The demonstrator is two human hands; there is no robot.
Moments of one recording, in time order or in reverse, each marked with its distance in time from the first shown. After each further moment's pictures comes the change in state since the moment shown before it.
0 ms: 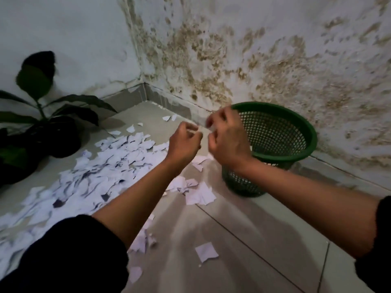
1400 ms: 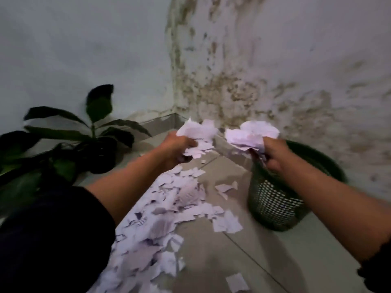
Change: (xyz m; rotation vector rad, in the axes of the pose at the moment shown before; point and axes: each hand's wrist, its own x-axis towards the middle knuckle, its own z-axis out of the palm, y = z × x) left_hand 0.016 0.022 -0.137 -0.387 -0.085 -0.215; right_hand 0.071 0.024 0.011 1.266 -0.186 0.921
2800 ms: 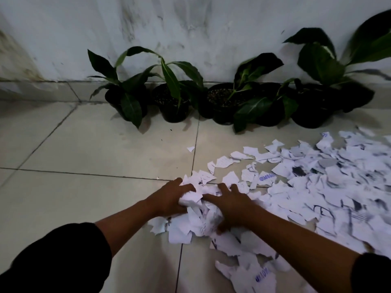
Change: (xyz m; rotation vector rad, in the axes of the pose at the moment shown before) left_hand -0.291 -0.287 -0.427 1.131 0.254 -0.274; right_hand -0.258 0.335 0.417 -1.811 -1.625 -0.547
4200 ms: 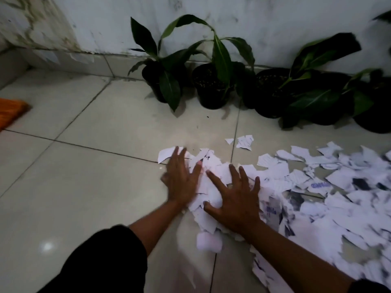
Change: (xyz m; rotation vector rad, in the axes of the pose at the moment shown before) left_hand -0.004 -0.038 0.021 -0.539 0.866 -0.551; right_hand 0.068 -0.076 0.036 0.132 0.730 0.093
